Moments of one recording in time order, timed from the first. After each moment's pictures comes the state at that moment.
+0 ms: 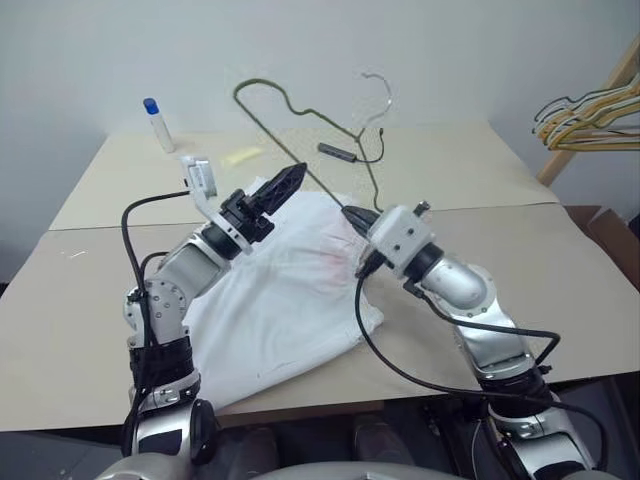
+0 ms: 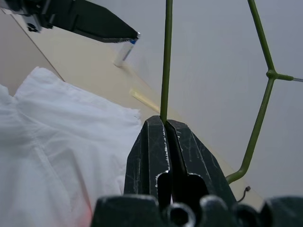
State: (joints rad) left arm -0.48 0.19 0.31 -0.18 -1.14 0.86 -0.26; right arm -0.36 -0.40 0.26 -0.33 -0.08 0.17 0.44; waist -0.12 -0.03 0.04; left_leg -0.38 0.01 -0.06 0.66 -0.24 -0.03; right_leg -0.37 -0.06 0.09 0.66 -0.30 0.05
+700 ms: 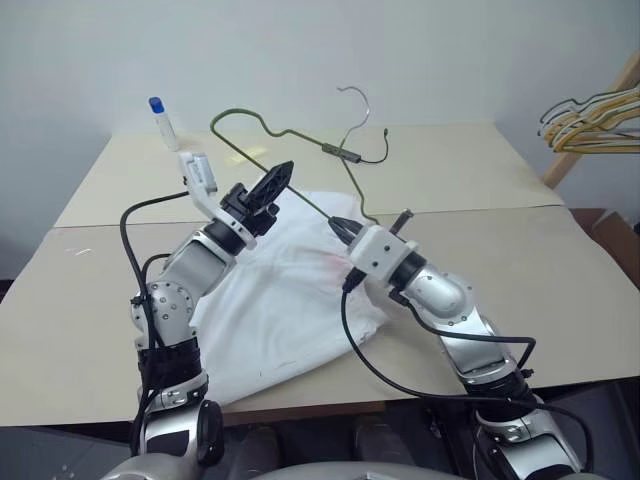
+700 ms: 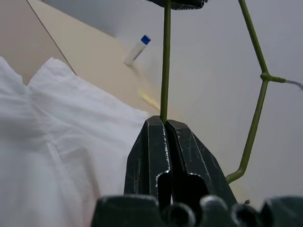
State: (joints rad) left arm -0.48 0.15 0.31 -0.20 -1.17 0.80 -0.15; right arm -0.34 -0.34 0.30 -0.28 -0.21 0.10 0.43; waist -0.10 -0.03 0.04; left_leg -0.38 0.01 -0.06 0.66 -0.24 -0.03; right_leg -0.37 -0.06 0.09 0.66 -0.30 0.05
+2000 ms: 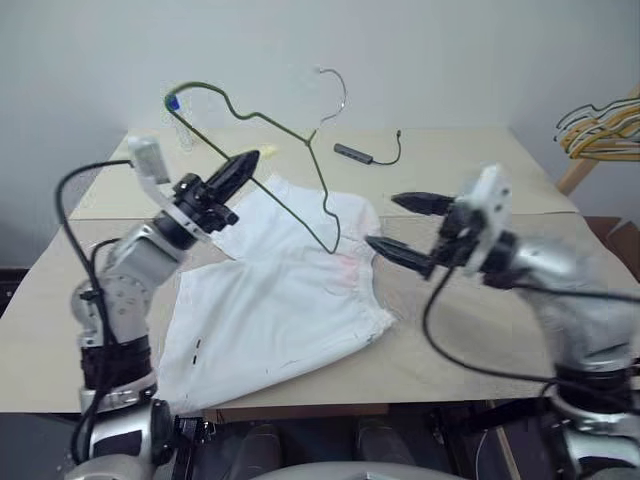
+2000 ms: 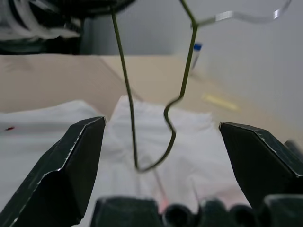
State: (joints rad) left arm -0.47 0.46 0.31 -0.17 -1.06 0.69 -0.59; right arm -0.41 -0.71 -0.10 -0.40 0.62 0.73 0.87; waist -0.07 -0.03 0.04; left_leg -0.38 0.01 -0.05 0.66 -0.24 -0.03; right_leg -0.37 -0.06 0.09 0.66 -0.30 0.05
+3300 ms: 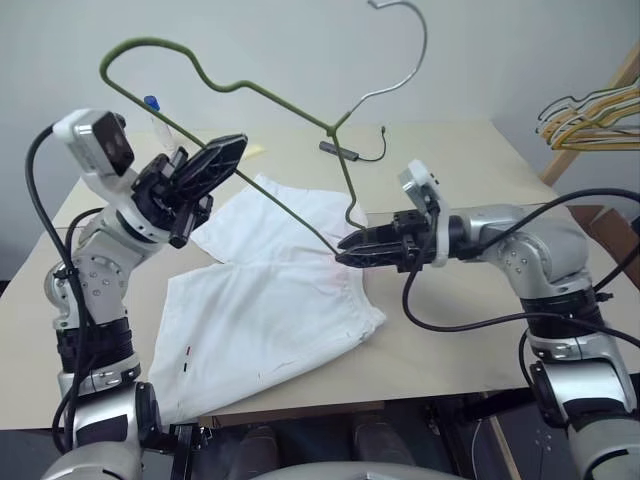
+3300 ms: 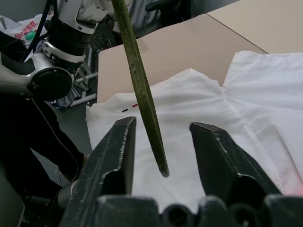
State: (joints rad) left arm -0.54 0.50 0.34 -0.08 -1.12 0.68 -1.08; right arm -0.73 -0.59 0.16 -0.06 0.69 0.92 1.15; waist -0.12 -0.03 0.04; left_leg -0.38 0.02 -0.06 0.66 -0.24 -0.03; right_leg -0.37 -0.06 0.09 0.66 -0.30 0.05
